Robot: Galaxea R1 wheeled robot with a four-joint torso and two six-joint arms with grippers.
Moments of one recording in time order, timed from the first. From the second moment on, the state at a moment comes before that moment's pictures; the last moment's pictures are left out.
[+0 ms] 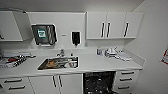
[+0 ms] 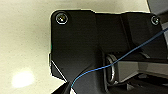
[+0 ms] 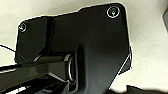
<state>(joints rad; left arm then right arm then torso) 1.54 3.09 -2.90 0.40 -0.07 -0.38 -1.56 3.00 -2.76 -0.54 0.06 0.58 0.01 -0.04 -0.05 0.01</state>
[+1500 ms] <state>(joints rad) 1.50 3.09 -2.89 0.20 -0.11 -0.25 -1.55 3.04 -2.82 -0.15 0.06 0.20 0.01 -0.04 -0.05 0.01</state>
